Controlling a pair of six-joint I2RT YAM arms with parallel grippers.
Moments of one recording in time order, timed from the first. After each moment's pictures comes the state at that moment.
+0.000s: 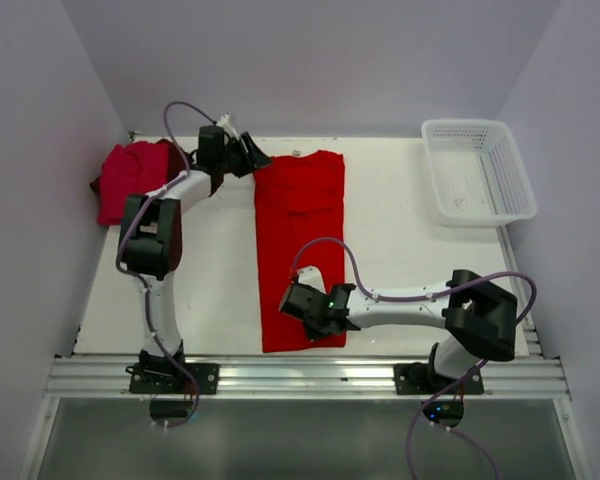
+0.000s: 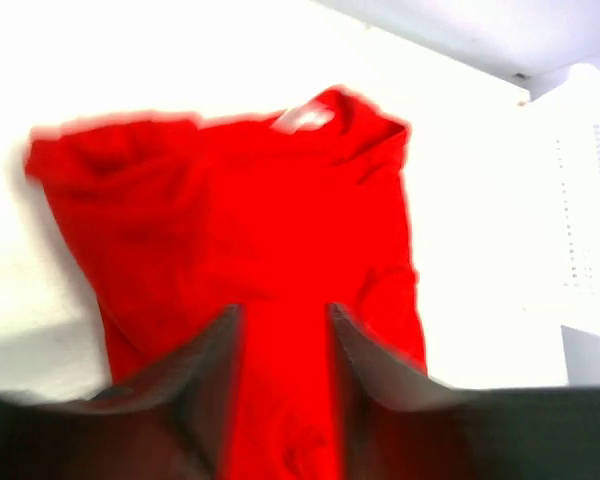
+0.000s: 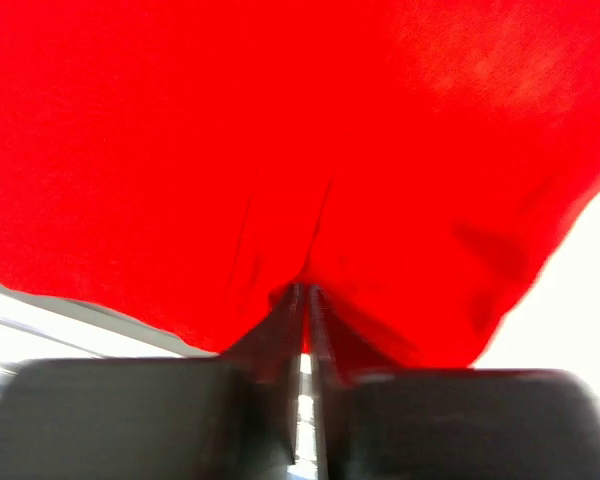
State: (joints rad) left arm -0.17 2.19 1.55 0.11 0.44 -0.62; right arm 1.25 1.61 0.92 -0.56 0.27 0.87
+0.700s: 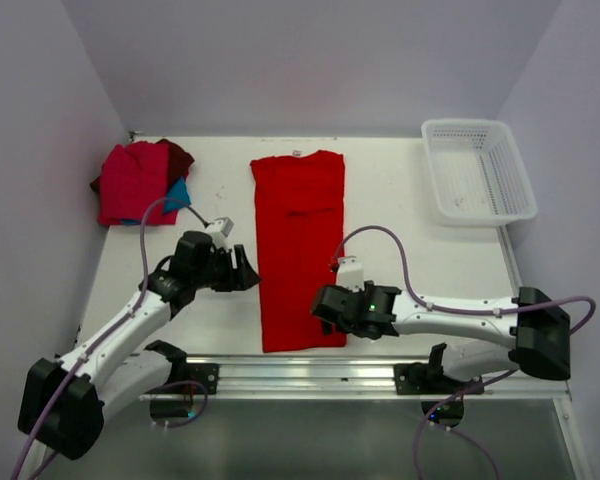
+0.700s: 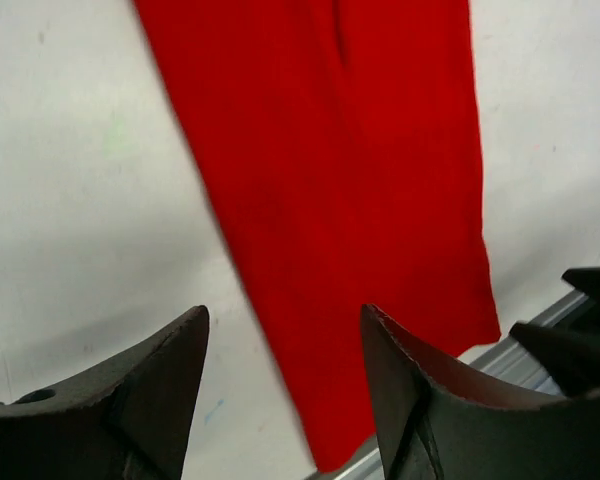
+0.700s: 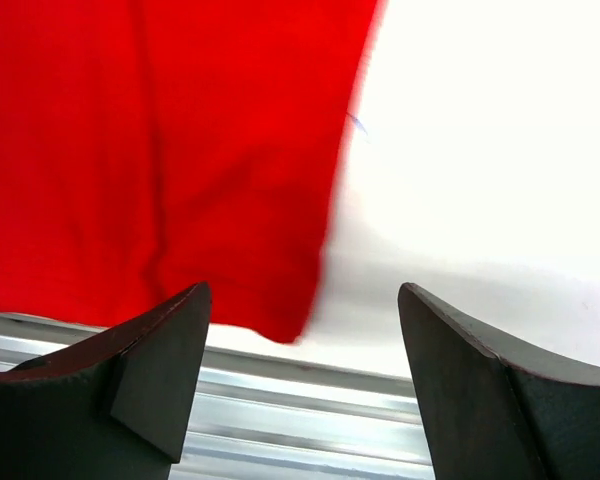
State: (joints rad) left arm -0.40 1.00 0.56 -0.27 0.27 -0.49; right arm 1.25 1.34 0.87 -0.77 0.52 0.98
